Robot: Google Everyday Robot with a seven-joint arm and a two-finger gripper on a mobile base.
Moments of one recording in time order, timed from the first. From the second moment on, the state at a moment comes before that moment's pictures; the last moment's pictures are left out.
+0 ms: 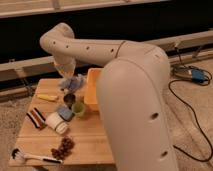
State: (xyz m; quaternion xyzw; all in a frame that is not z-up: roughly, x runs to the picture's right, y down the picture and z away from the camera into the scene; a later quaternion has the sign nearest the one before) arm -0.197 -0.085 0.736 -0.19 0.10 0.66 0.72
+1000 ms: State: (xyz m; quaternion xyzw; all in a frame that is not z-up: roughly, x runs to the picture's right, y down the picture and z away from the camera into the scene) arm -0.032 -0.099 0.700 -0.13 0.09 0.77 0.62
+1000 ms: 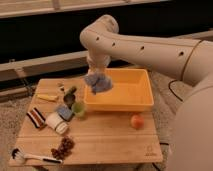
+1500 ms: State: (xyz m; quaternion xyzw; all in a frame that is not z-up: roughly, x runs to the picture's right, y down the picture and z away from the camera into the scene) arm -0.013 -0.119 0.746 -0.12 0.11 0.79 0.59
